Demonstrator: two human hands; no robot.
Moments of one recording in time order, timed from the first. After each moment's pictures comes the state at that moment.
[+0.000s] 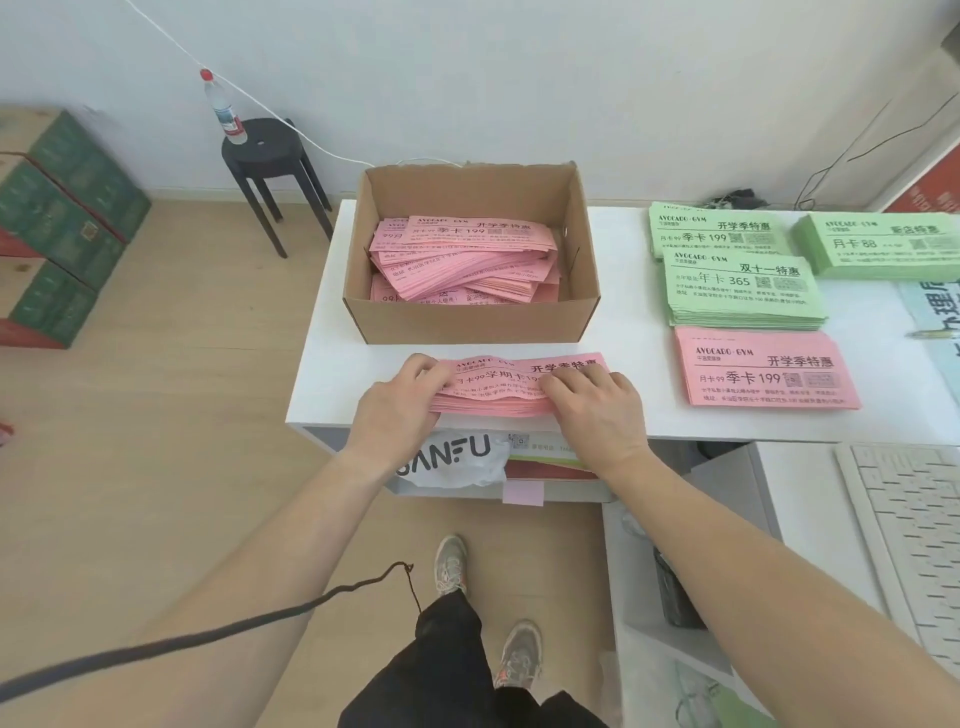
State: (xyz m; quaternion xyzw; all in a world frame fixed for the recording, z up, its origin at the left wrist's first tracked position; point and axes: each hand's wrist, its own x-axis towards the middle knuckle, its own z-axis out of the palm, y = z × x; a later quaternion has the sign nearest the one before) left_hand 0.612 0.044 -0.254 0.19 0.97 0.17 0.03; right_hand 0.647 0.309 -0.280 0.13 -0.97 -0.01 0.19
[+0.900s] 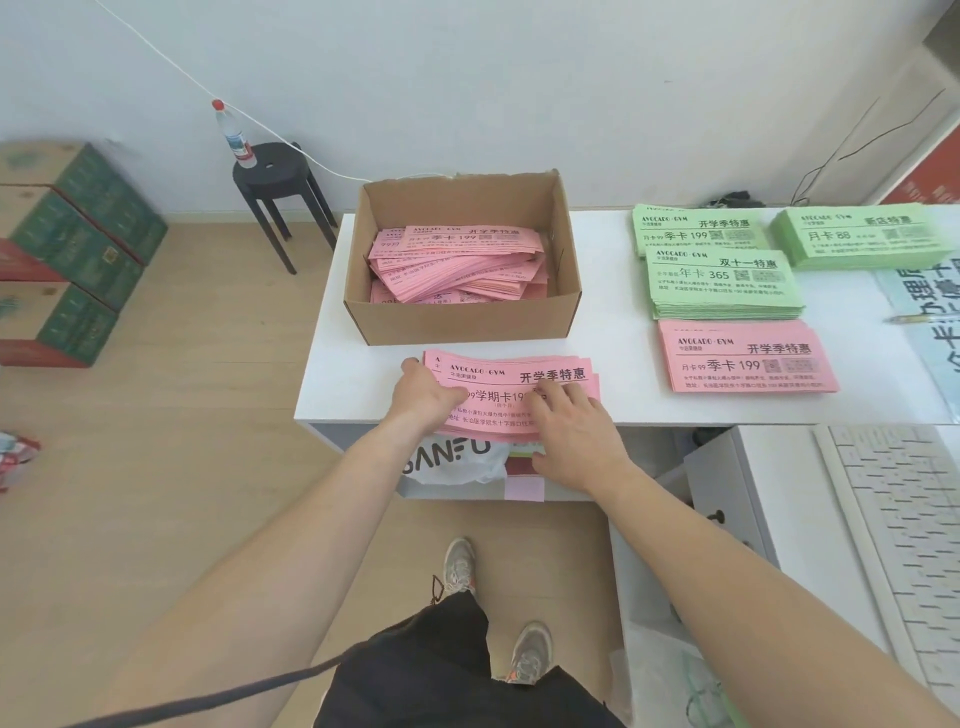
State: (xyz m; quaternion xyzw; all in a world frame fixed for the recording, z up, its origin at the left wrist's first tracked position) left_hand 0.608 0.093 -0.231 -0.17 0.87 0.42 0.21; right_hand 0.685 0.296 -0.265 0.11 -0.99 0.03 -0.08
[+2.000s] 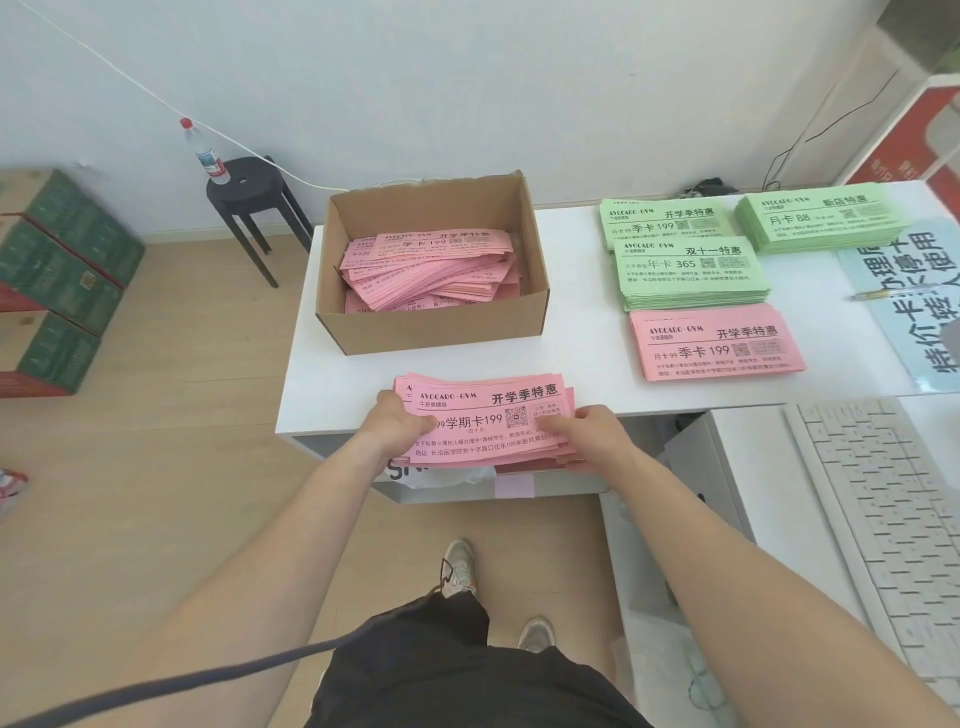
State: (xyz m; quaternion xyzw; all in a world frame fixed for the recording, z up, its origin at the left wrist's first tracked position) left_hand 0.612 0.062 -0.264 -0.15 0.85 0.42 0.30; right_hand 0.696 0.331 -0.255 -0.32 -0.69 0.61 -0.22
